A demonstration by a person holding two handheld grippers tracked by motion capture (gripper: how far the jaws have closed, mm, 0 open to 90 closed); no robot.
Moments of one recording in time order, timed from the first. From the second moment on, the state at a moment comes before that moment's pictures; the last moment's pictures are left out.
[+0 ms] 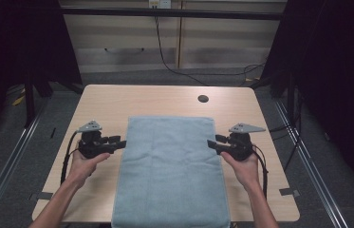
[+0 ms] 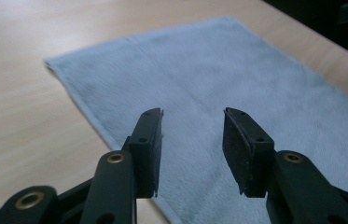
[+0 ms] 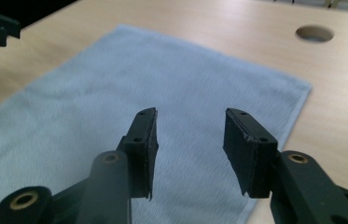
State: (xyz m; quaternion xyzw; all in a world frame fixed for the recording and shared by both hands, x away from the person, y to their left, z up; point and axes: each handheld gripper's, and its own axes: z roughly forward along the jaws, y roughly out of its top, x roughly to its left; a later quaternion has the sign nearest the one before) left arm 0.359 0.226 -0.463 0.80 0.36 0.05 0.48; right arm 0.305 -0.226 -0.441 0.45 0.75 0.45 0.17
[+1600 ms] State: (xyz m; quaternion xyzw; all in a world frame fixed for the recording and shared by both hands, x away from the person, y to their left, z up) left arm 0.258 0.217 -0.504 0.86 0.29 0.01 0.42; right arm 0.210 -0.198 -0.503 0.42 0.81 0.40 0.09
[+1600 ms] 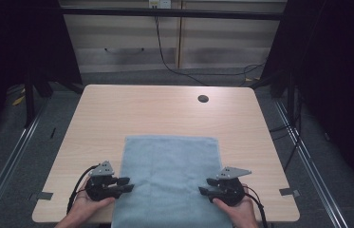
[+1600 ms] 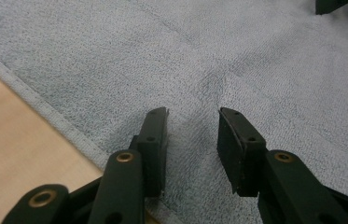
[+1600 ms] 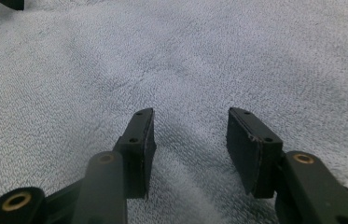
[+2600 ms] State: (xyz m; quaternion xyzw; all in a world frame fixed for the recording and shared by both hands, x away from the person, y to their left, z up) left arm 0.346 0.245 -0.498 0.80 0.38 0.03 0.46; right arm 0.347 -0.240 -0.501 0.51 0.76 0.37 0.15
